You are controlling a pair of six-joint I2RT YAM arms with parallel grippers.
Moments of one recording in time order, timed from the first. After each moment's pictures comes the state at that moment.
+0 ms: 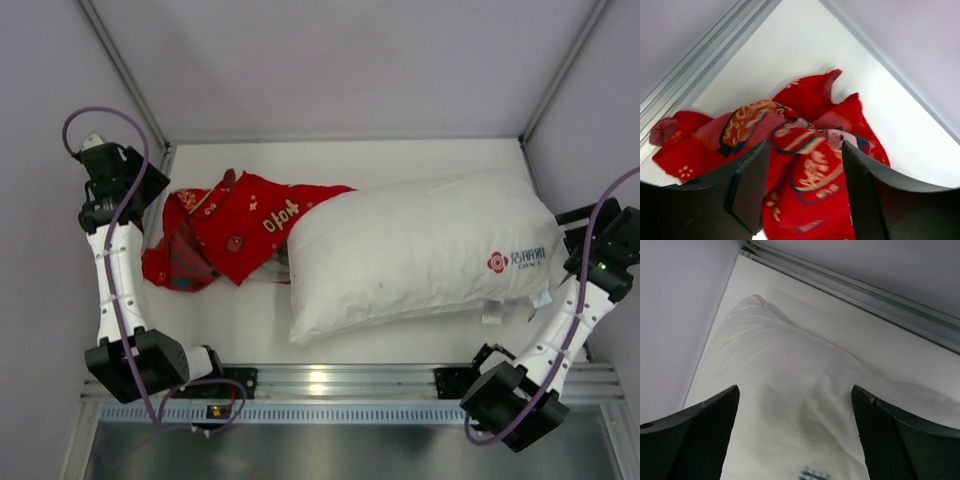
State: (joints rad) left arm 0.34 1.28 1.39 -0.65 0.01 -0.52; right arm -0.74 0.94 0.98 -0.58 -0.13 0.63
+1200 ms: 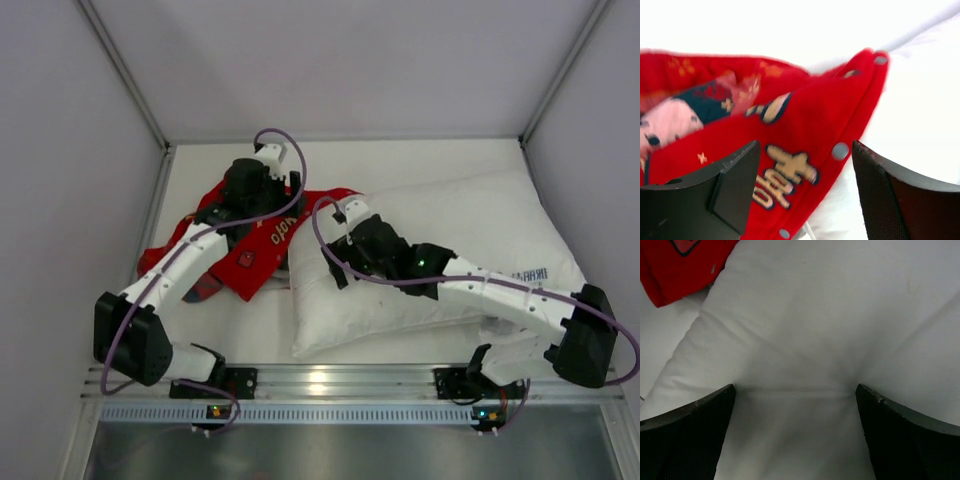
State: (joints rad) left arm -0.38 1.36 1.10 -0.23 0.11 -0.22; right arm 1.01 1.30 1.10 -0.45 0.26 0.23
